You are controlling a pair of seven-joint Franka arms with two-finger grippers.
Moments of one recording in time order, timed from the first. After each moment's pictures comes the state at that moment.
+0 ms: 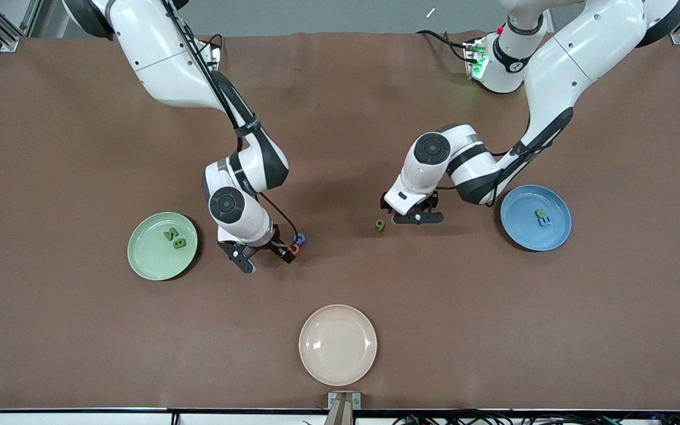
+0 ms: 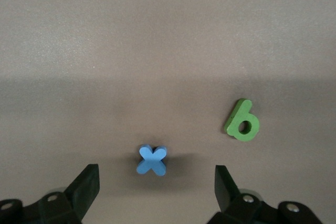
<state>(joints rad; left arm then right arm) 0.19 0.73 -0.84 -2.01 0.77 2.40 -1.14 0.55 0.72 -0.05 -1.64 0.20 2.40 1.17</state>
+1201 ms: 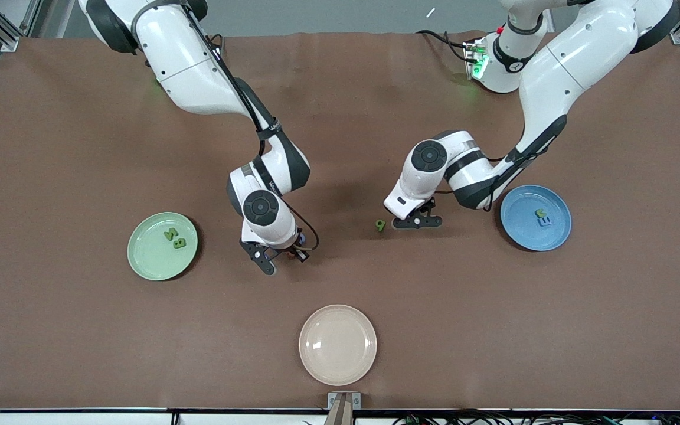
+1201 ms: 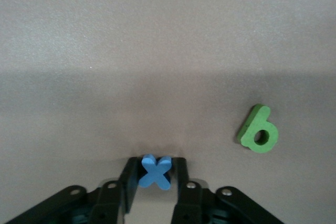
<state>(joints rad) 0.15 0.75 -0.79 -1.98 0.77 2.40 -1.14 0.62 0.82 -0.06 -1.51 0.13 2.33 1.31</state>
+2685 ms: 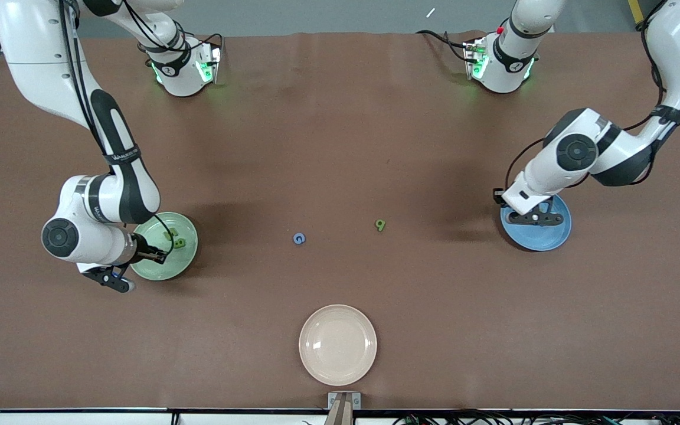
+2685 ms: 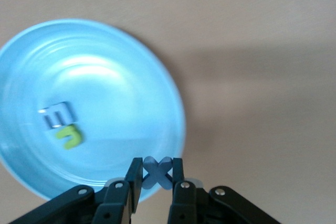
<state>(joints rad) 1.14 0.65 -1.27 -2.29 0.86 2.18 -0.61 0.10 0.58 -0.11 -1.82 0.09 2.25 0.33</state>
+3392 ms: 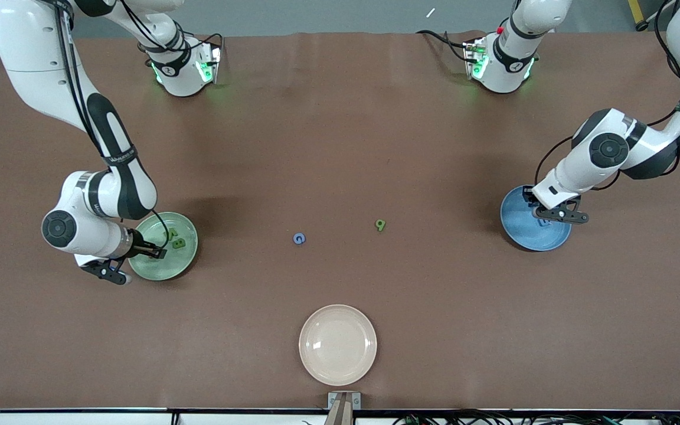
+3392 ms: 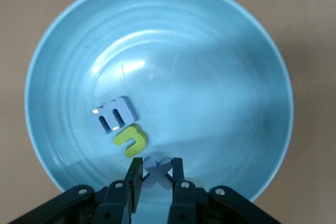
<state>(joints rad) 1.25 0.67 -1.18 -2.36 1.01 2.30 -0.48 0.08 0.57 -0.10 -1.88 0.09 2.29 0.30</state>
